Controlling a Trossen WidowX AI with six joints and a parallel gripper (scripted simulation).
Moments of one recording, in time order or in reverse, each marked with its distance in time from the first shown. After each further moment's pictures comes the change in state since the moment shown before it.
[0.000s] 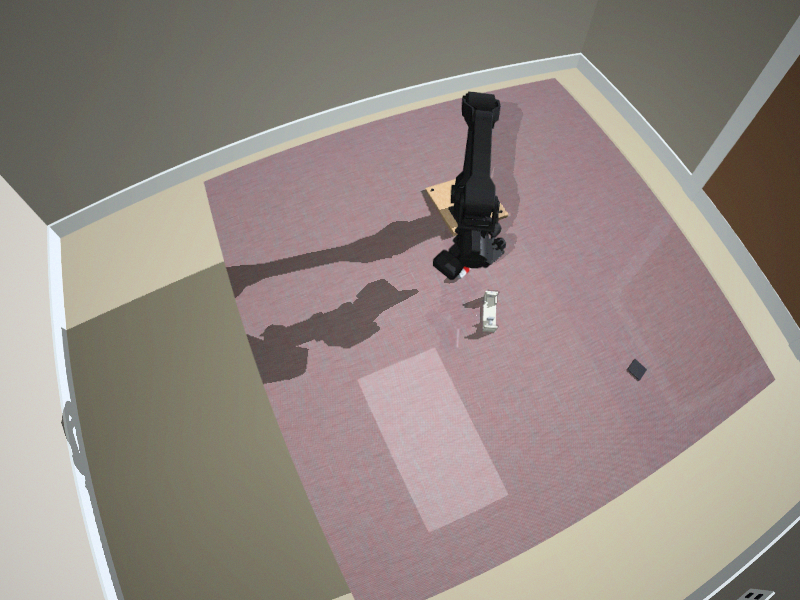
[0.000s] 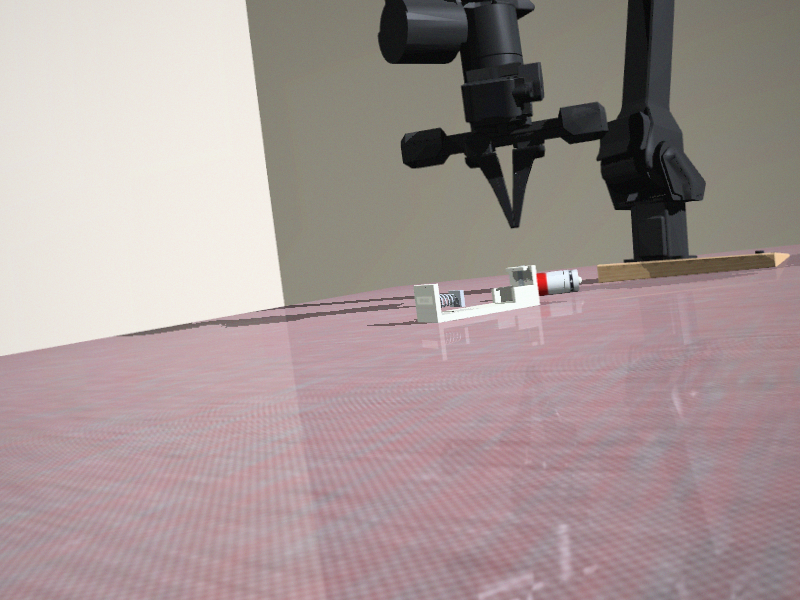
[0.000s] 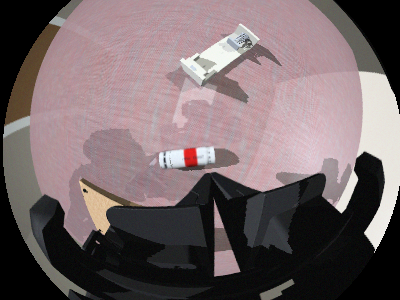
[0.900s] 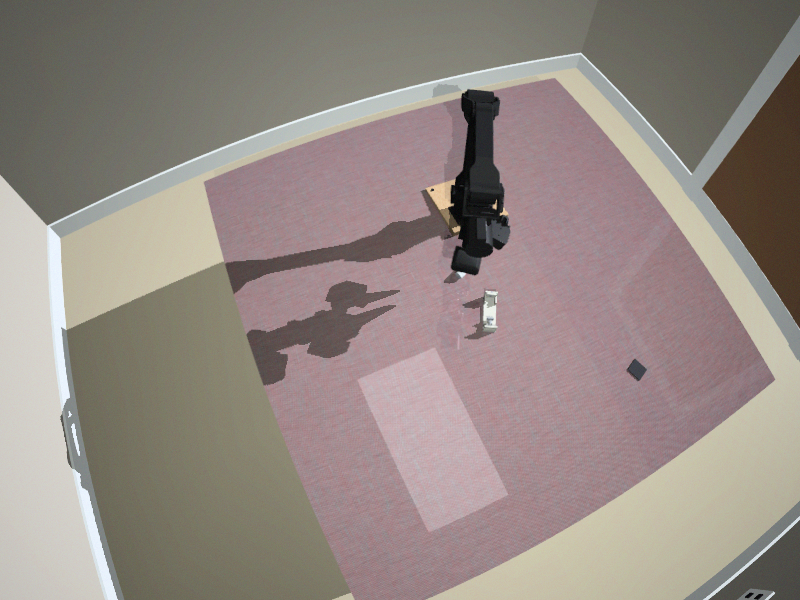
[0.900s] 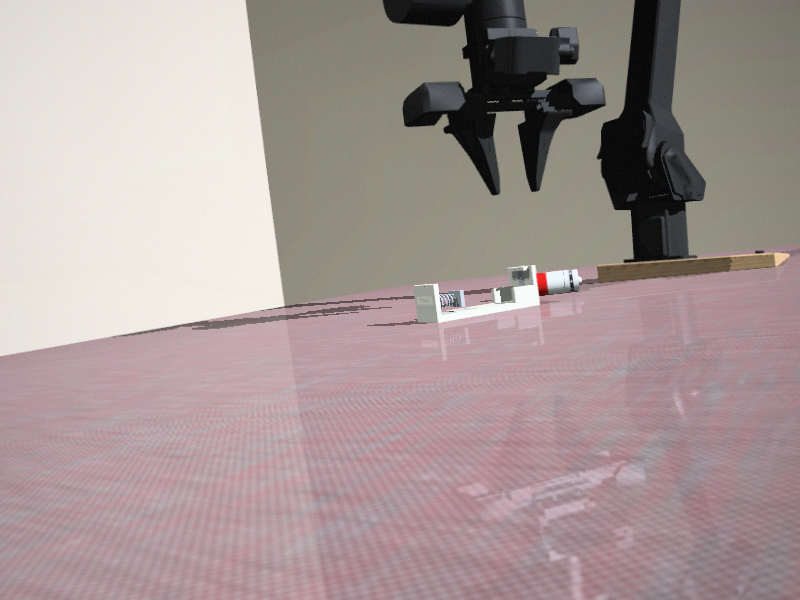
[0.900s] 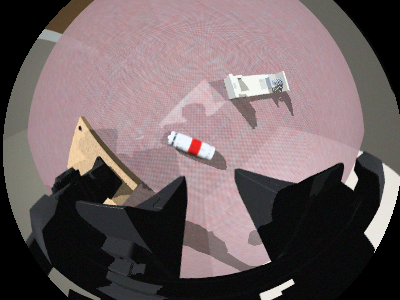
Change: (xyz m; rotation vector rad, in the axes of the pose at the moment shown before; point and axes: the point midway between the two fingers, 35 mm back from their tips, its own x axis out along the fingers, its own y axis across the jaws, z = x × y) arm -0.032 0.006 0.001 -0.503 -0.008 -0.018
